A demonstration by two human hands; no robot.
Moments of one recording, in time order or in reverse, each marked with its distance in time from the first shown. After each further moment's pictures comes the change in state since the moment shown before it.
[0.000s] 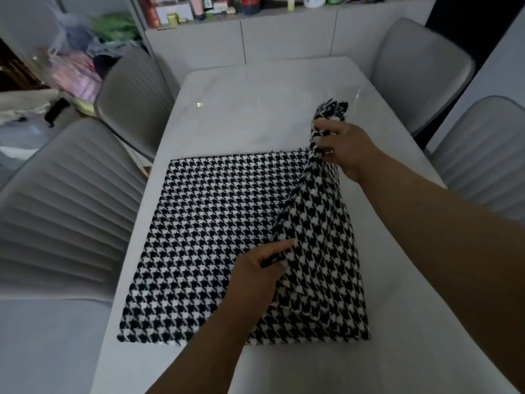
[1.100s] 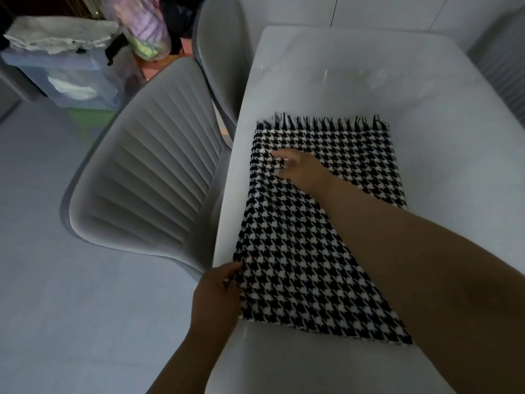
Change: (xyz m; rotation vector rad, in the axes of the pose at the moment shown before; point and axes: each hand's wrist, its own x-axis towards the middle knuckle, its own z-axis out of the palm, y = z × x) left_hand -0.019 -0.149 -0.242 0.337 0.471 -0.039; right_hand -0.015 0.058 0.308 -0.449 -0.376 -0.006
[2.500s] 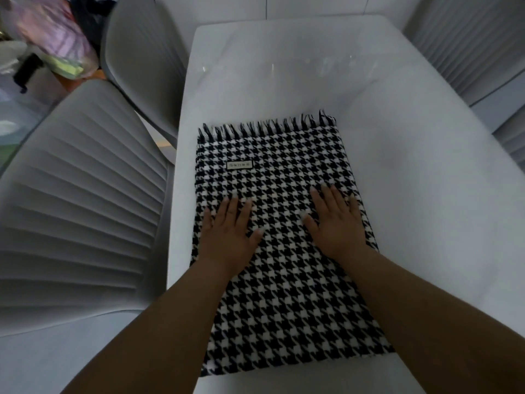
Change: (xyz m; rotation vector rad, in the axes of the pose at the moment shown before) left_hand 0.145 0.071 0.097 0.992 -0.364 0.511; right_hand -0.062 0.157 -0.055 -0.948 0.299 0.220
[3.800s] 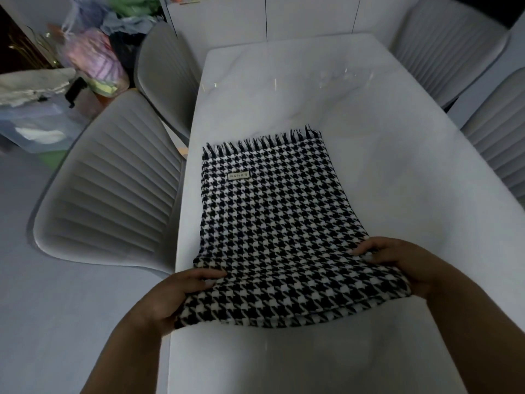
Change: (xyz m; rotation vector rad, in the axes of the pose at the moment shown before) left_hand -0.204 -0.006 -0.026 -1.743 -0.366 -0.435; right_hand -0.168 0.106 -0.087 1.555 -0.661 0.345
